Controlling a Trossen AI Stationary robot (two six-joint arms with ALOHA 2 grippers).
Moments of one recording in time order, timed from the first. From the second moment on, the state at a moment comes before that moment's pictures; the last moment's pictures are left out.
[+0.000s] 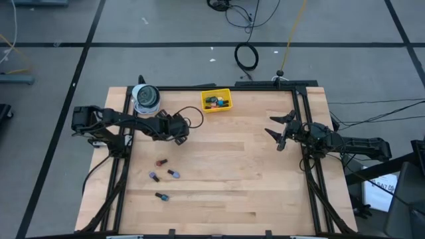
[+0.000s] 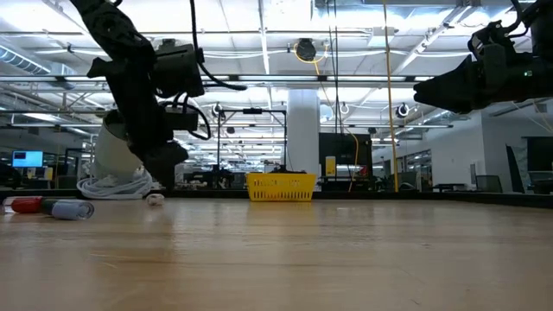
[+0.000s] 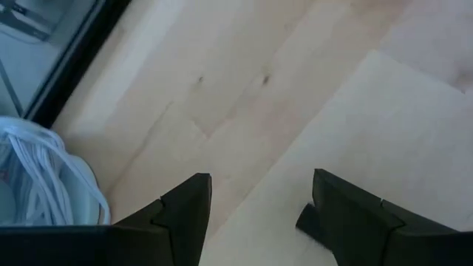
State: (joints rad) left arm 0.16 1.52 0.71 -0.44 -0.58 -0.38; right arm -0.12 0.11 0.02 0.12 0.26 -0.04
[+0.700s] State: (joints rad) left arm 0.20 1.52 0.71 -0.60 -0.31 -0.47; right arm -0.12 0.11 0.02 0.12 0.26 -0.04
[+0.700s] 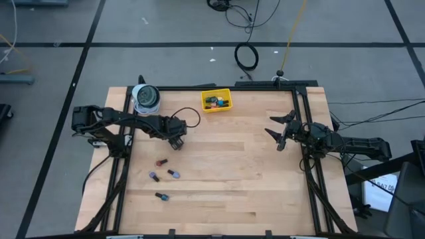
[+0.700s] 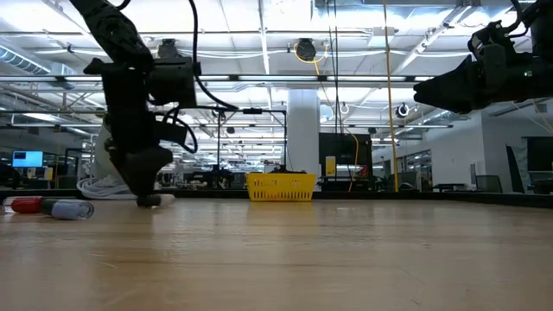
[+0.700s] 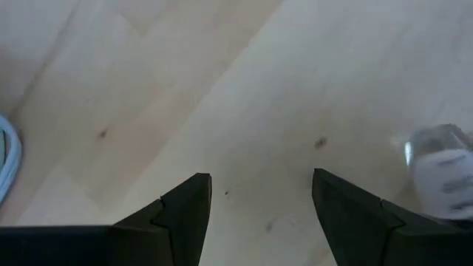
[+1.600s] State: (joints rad) left arm -0.09 1.48 0.73 -0.19 -0.11 -0.71; right arm -0.12 0.11 0.02 0.13 0.26 -0.04
